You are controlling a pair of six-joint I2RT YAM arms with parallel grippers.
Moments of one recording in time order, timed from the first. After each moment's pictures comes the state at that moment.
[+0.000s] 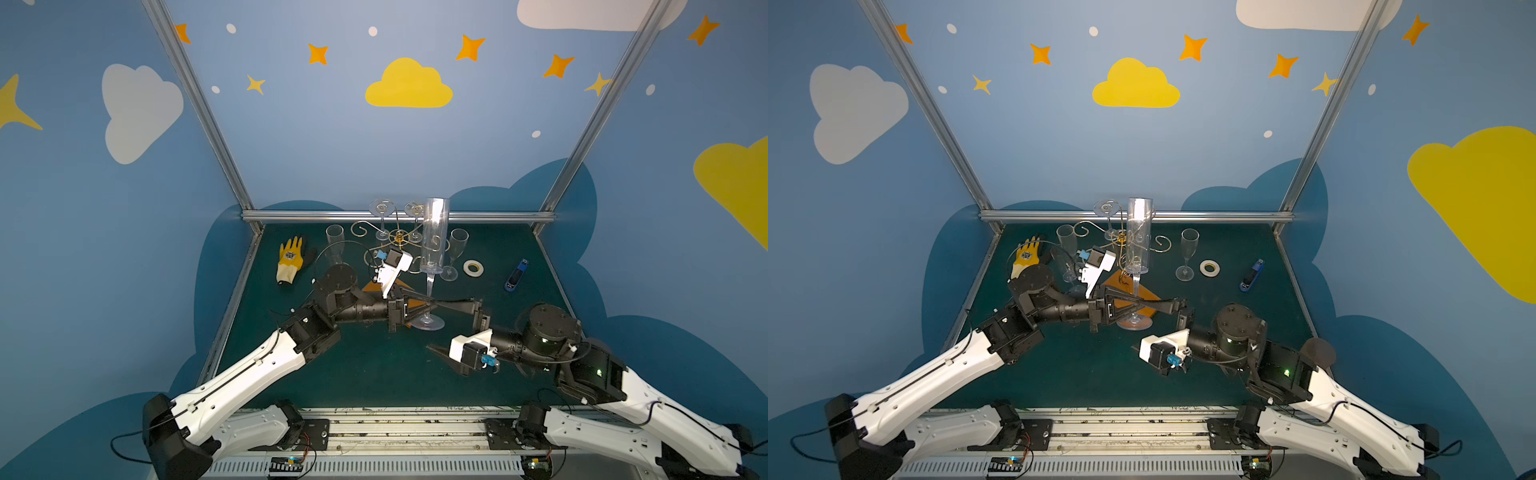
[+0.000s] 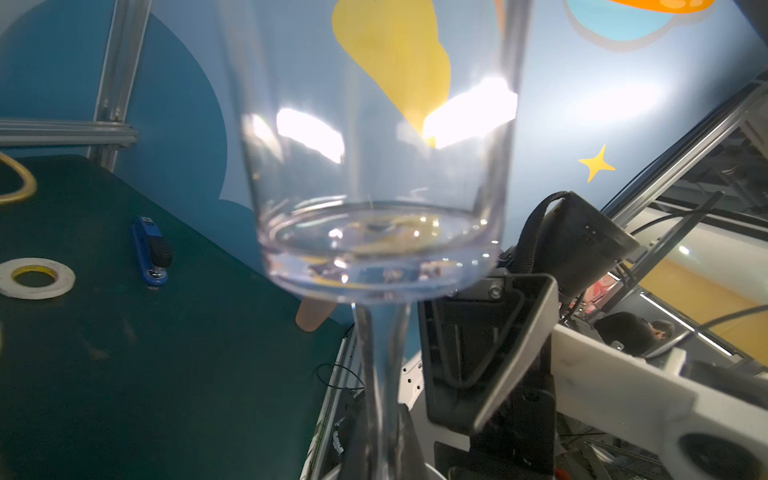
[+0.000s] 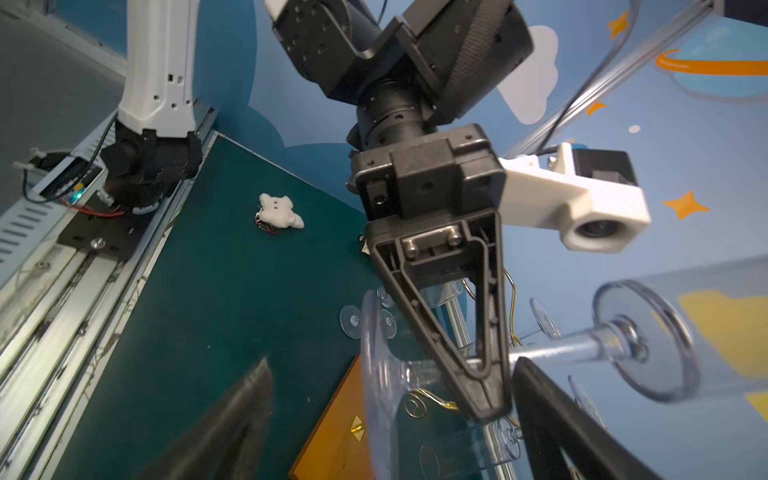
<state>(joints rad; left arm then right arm) -0.80 1.09 1.04 0.04 0.65 -0.60 1.12 0.73 0.99 -0.35 -0.14 -0.76</state>
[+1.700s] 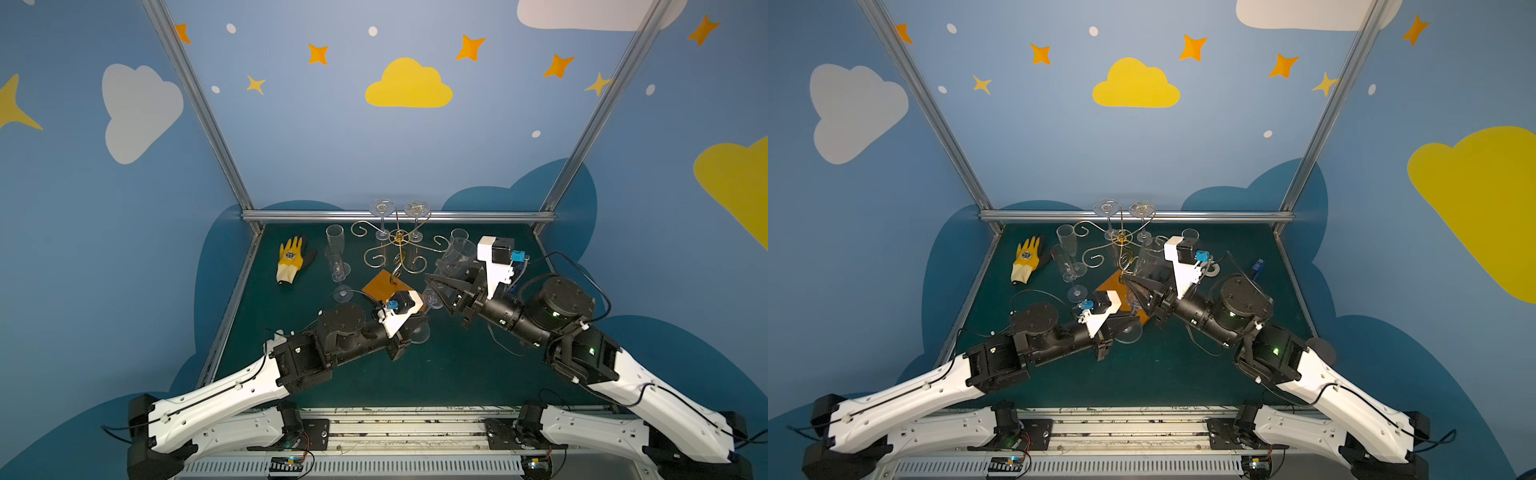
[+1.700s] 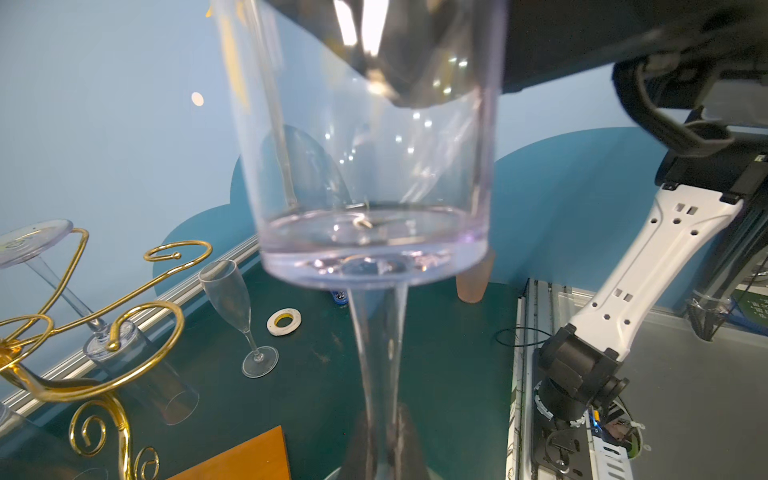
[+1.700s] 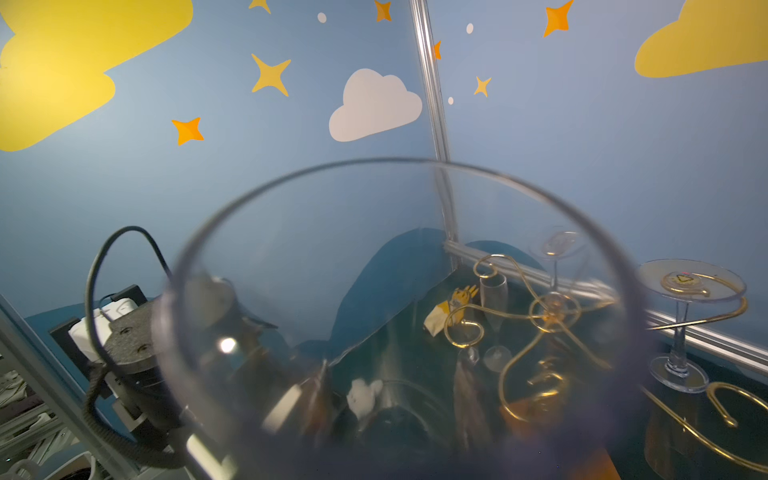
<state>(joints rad) -1.09 0.97 0.95 -0.13 0.01 0.05 1.08 0.93 1.22 -0.17 0.02 0.25</state>
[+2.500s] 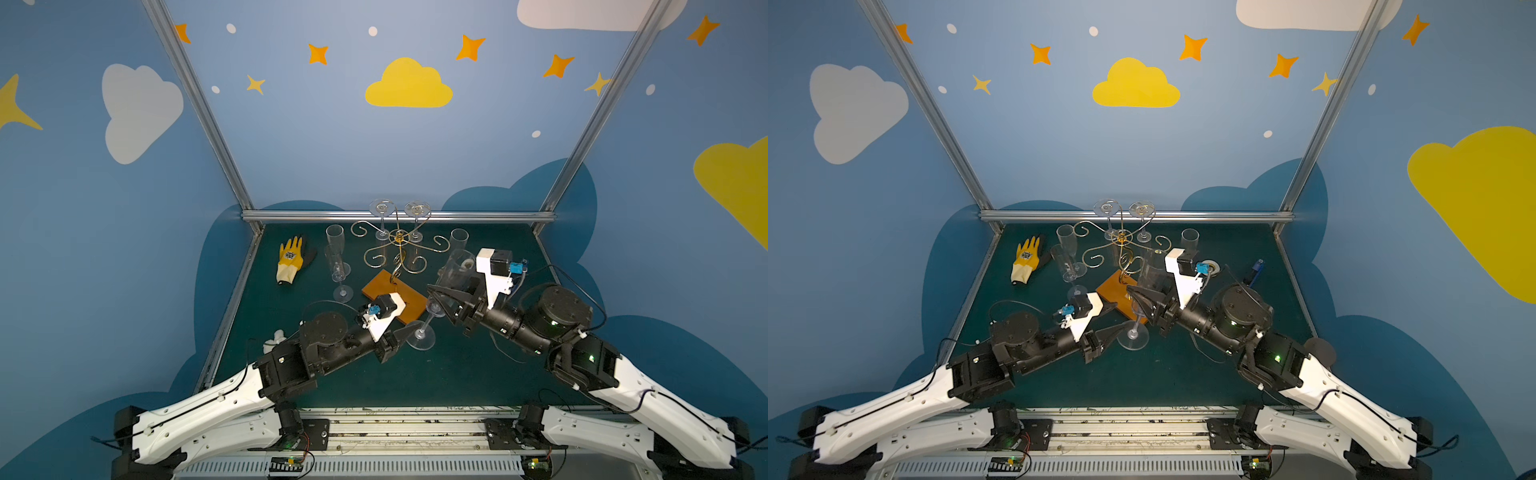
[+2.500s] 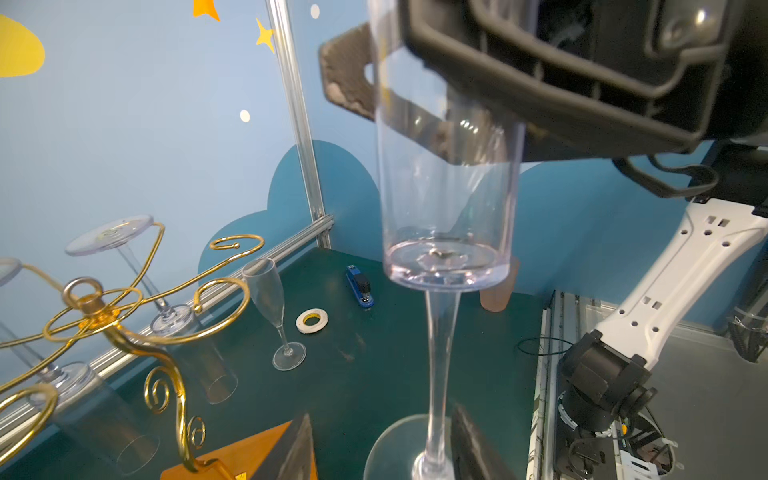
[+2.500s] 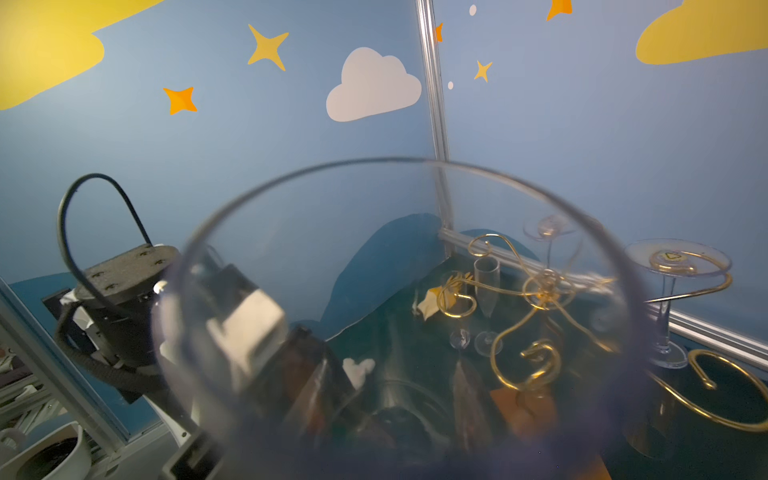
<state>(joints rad) -1.10 0.82 0.86 -0.13 -0.10 0.03 1.07 0.86 1.11 -0.17 0.03 0.17</state>
